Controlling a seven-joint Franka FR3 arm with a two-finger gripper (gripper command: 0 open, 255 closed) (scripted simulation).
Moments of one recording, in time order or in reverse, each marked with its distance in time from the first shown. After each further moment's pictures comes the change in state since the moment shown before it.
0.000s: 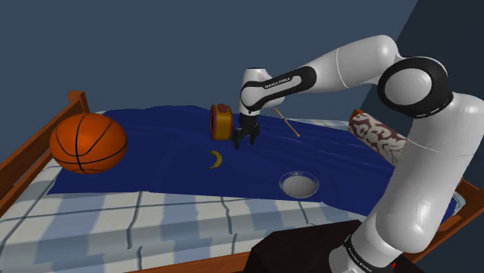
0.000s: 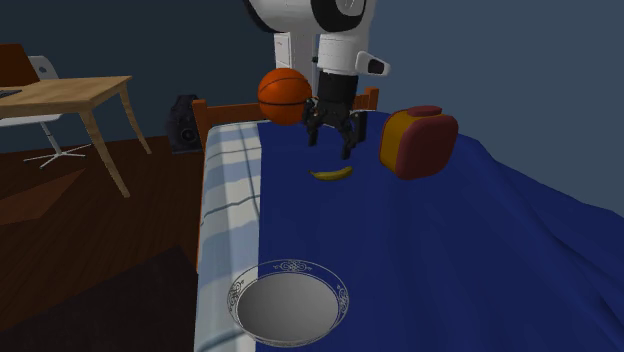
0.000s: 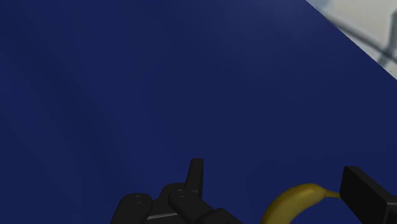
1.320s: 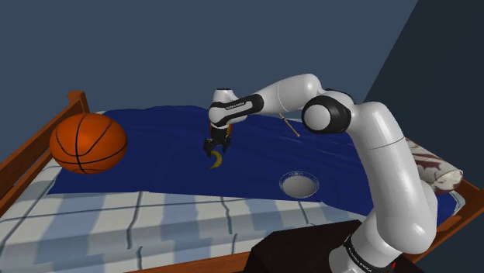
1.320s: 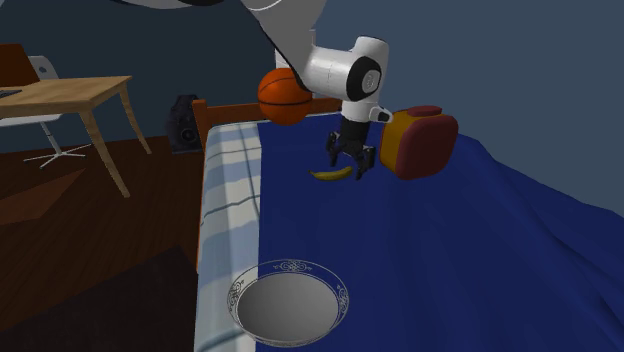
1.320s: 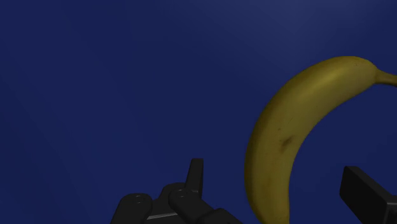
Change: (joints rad) arm 0.040 0.585 0.009 0.589 0.007 0.010 0.060
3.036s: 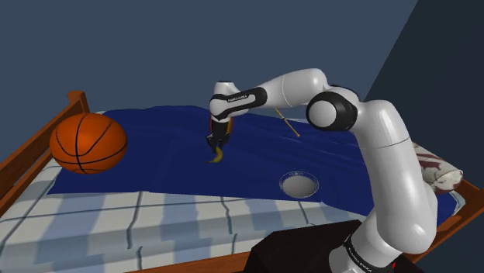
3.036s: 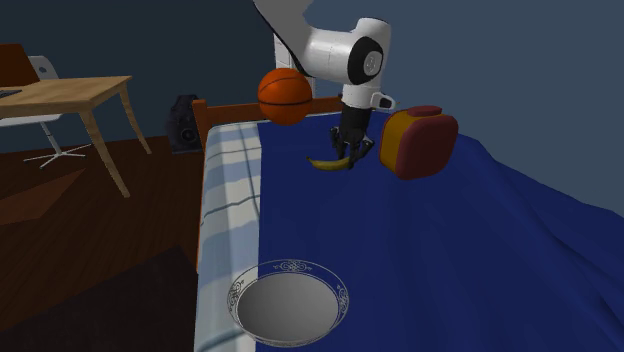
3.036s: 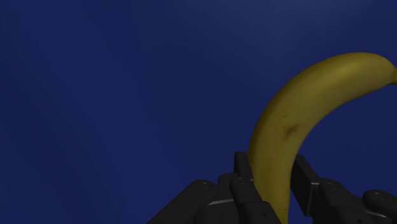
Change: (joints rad) arm 0.000 -0.052 0.001 0.002 0.000 -0.053 0.004
